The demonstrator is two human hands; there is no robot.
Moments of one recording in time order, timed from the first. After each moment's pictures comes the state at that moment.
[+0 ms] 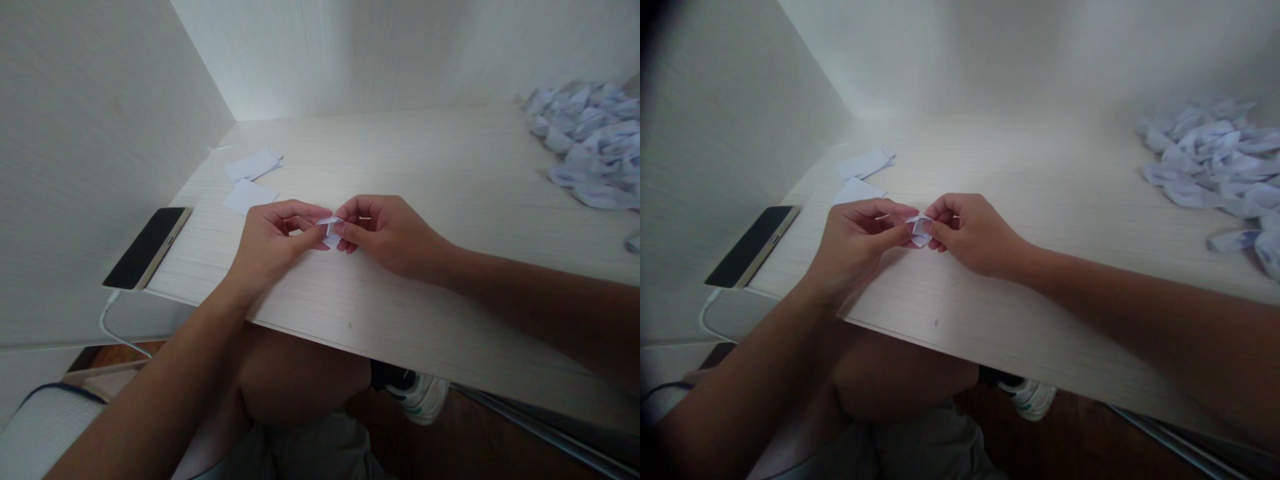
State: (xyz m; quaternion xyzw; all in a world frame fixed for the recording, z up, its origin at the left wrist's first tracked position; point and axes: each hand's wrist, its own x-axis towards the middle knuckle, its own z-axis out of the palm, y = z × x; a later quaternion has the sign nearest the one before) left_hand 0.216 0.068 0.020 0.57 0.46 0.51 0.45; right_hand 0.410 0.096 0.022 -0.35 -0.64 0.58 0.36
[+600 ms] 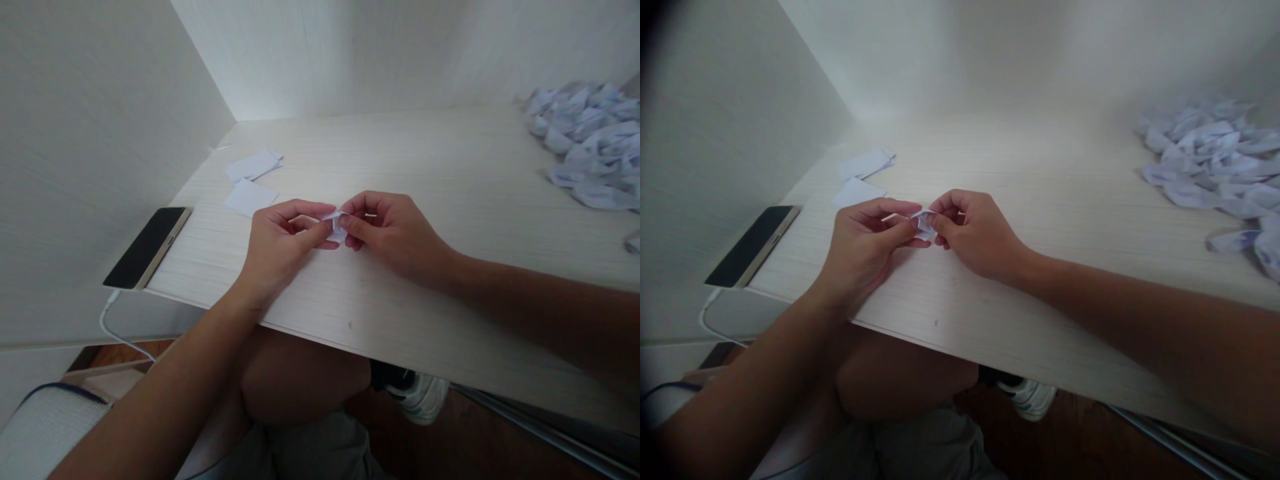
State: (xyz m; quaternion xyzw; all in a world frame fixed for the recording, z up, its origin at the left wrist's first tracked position) left_hand 0.232 0.065 0.017 0.51 0.46 0.54 0.48; right_hand 0.408 0.092 0.022 -0.40 -0.63 0.54 0.40
